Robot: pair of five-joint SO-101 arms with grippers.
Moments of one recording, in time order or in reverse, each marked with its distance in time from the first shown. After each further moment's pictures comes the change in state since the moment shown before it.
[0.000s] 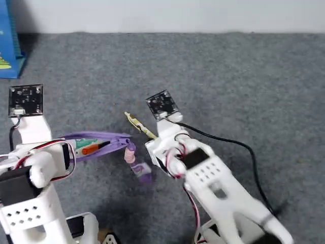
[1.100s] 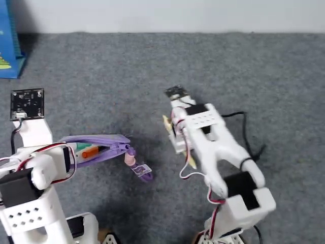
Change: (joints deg) left arm -0.3 -1.3 2.9 0.0 -0.2; right arm 16.6 31.1 -28.6 31.6 10.0
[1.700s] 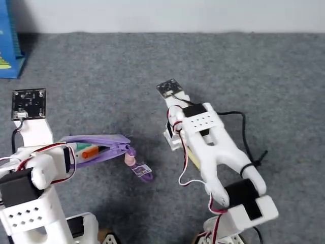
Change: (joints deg) left arm 0.0 0.0 0.0 0.0 -1.1; right arm -4.0 -2.5 0.1 -5.2 1.3
